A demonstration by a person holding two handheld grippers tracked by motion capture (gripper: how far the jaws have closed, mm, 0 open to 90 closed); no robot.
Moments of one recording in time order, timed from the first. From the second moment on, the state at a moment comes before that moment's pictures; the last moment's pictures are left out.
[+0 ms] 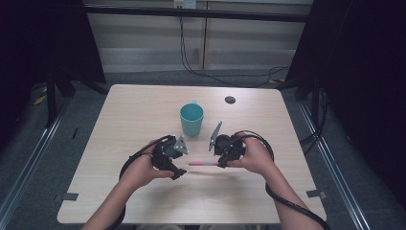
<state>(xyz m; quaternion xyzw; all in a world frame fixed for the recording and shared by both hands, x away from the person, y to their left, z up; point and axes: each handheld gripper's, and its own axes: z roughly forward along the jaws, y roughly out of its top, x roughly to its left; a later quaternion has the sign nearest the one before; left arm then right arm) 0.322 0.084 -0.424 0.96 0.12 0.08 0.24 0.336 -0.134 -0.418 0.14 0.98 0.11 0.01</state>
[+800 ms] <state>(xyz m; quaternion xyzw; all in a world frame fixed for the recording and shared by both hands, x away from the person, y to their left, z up) 0.322 0.069 -0.427 0.96 0.09 0.12 0.22 0.333 -0.126 -0.411 0.13 0.98 0.13 0.01</state>
